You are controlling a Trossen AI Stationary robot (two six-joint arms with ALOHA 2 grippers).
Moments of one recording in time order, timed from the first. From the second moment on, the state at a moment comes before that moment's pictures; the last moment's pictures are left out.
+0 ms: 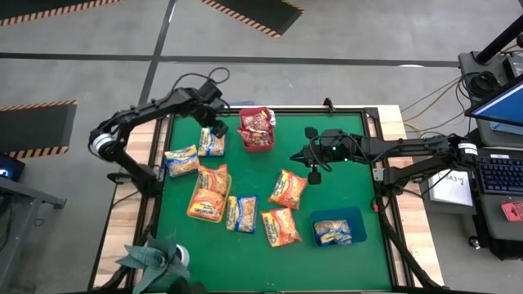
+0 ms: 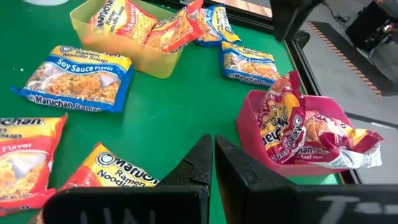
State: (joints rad) left arm 0.75 1.54 1.20 -0.86 0.07 -0.05; right arm -0.17 1.20 0.76 -0.05 -0.08 -0.33
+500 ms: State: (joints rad) left arm 0.36 0.98 0.85 -0.41 0.07 0.15; right arm -0.19 1.29 0.80 0.19 0.03 -0.09
